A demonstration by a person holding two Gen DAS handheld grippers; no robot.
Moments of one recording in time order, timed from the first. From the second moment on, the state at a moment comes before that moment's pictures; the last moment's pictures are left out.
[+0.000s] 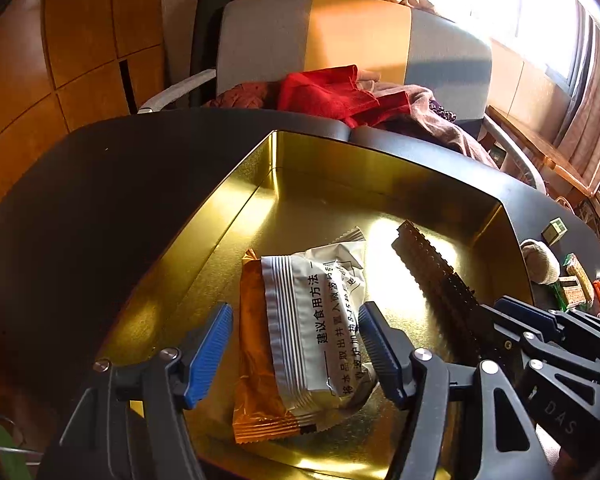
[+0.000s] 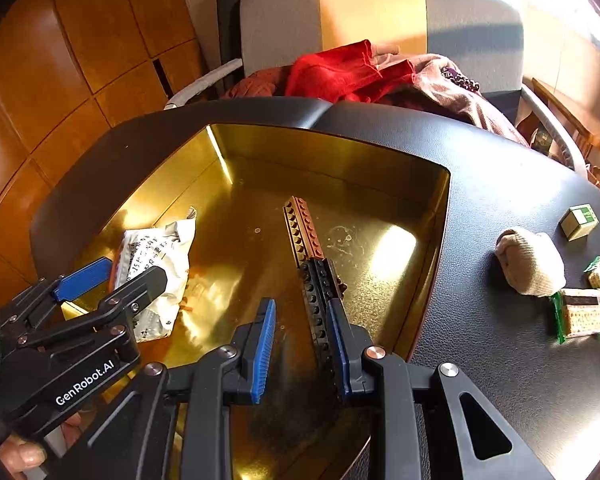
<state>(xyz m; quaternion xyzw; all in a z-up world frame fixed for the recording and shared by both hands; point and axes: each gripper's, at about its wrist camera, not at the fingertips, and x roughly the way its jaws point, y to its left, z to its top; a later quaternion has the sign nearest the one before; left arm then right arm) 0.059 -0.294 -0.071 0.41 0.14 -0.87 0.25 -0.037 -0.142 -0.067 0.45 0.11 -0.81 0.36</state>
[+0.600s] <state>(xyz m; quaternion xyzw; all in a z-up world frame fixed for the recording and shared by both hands) 0.086 -0.271 -0.041 0.35 0.14 -0.89 0.24 -0.008 -0.116 -0.041 0.40 0.09 -0.85 0.33</state>
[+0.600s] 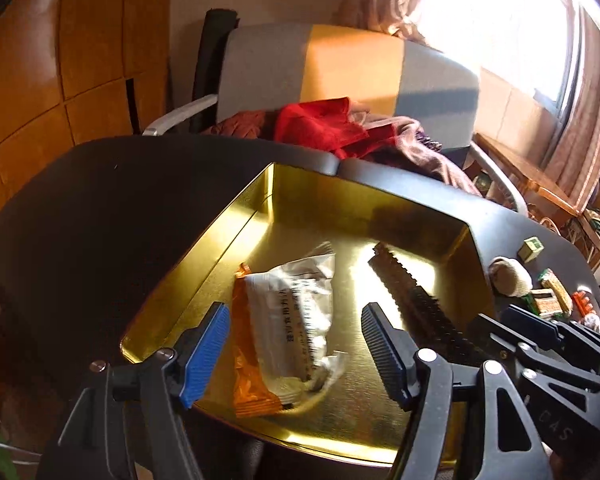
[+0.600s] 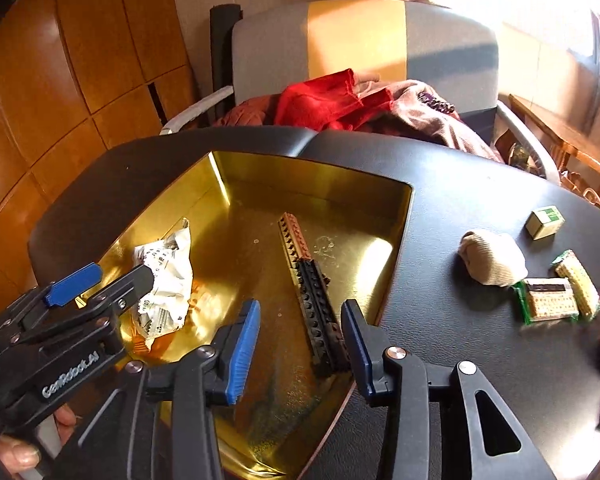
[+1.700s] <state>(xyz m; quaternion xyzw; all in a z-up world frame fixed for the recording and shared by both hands) 0.086 -0.136 -0.048 0.39 0.10 -0.92 0.04 -0.202 0.031 -0.096 0.49 0.05 -0.86 0.13</state>
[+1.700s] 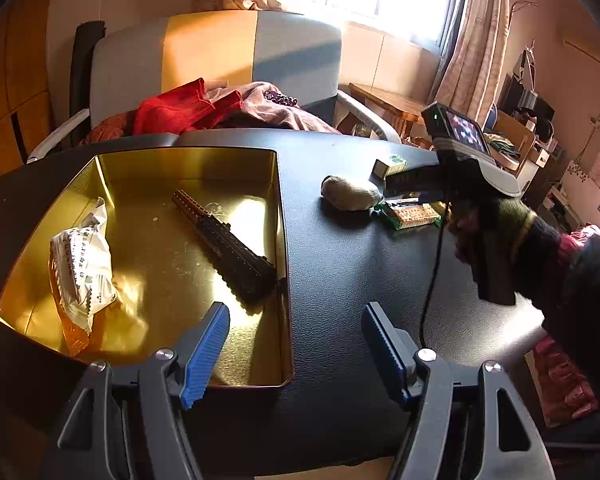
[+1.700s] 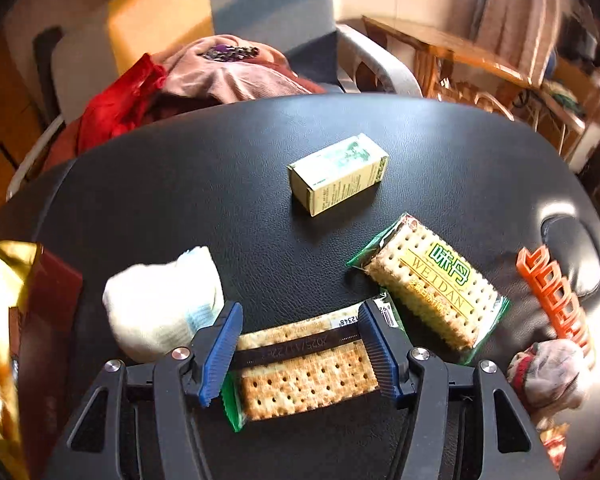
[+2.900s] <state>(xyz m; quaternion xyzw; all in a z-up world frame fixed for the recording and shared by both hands) 0.069 -0.120 -0.056 0.40 0.09 -0.91 -0.01 -0.194 0.039 -0.115 0.52 0.11 -0.78 0.32</state>
